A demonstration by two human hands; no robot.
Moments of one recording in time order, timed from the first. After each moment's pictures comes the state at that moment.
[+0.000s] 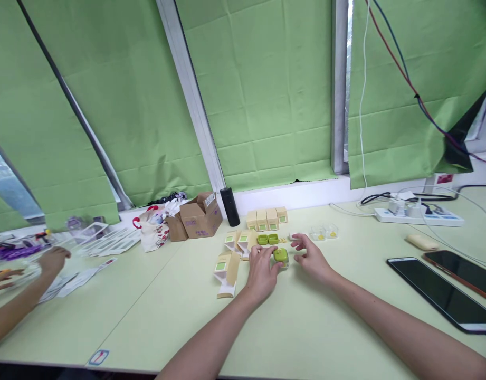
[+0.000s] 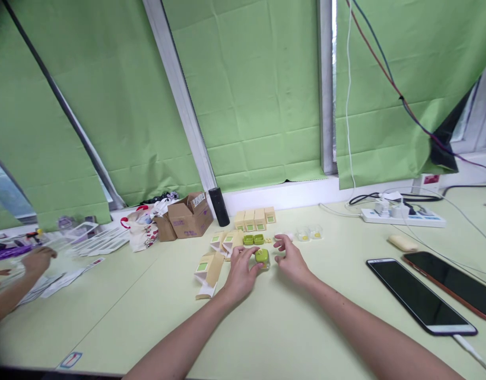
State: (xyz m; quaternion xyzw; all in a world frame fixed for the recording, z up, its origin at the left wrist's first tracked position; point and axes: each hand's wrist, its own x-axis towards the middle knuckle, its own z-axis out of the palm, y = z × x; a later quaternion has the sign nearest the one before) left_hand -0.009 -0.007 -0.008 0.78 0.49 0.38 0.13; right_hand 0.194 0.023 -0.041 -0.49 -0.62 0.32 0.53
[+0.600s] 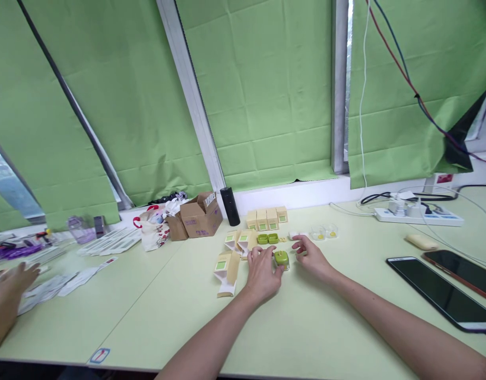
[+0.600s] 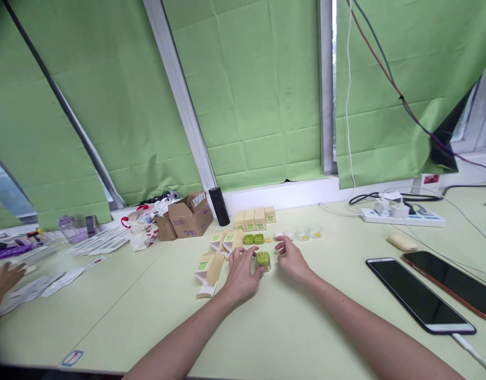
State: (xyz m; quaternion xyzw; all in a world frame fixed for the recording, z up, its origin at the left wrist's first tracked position) left_hand -0.008 -0.014 -0.006 0.78 0.49 0.37 0.10; right_hand 0.198 0.034 -0.052 -0.50 -0.61 0.32 0.52
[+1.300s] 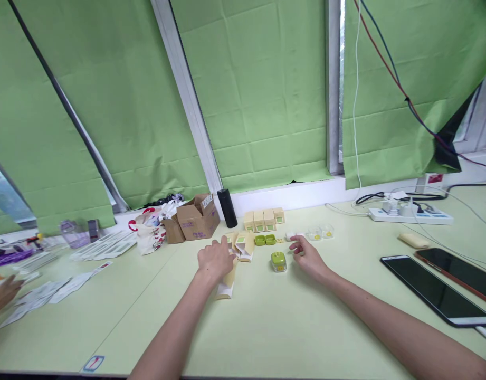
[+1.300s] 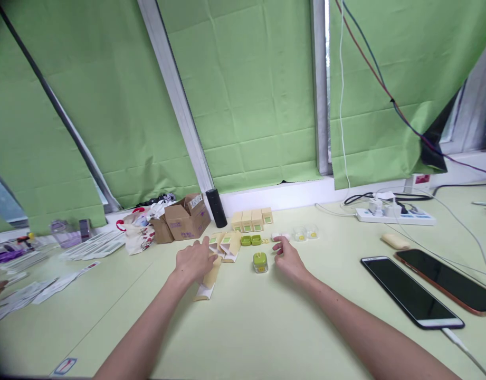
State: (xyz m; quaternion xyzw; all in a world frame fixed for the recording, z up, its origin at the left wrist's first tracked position) left_hand -0.086 -0.010 0.095 0.68 0.73 -0.02 -0.11; right_hand 0.199 0.033 -0.052 -0.51 -0.60 0.31 0.53
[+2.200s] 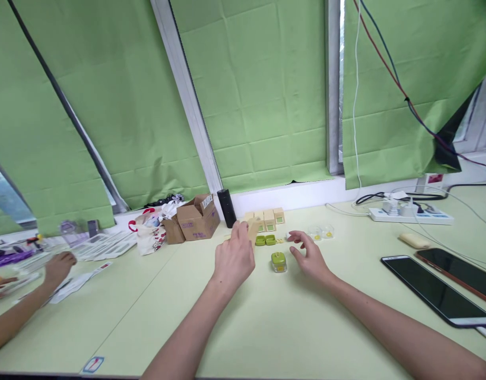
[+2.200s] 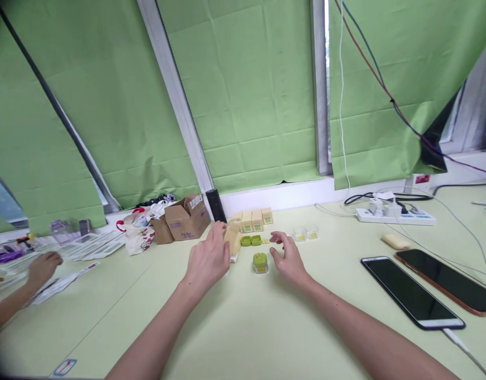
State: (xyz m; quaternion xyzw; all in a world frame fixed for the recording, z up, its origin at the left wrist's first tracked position) left_hand -0.031 -0.051 0.117 0.75 0.63 0.14 -0.13; right_hand 0.190 0.004 -0.018 -0.46 -0.64 0.20 0.59
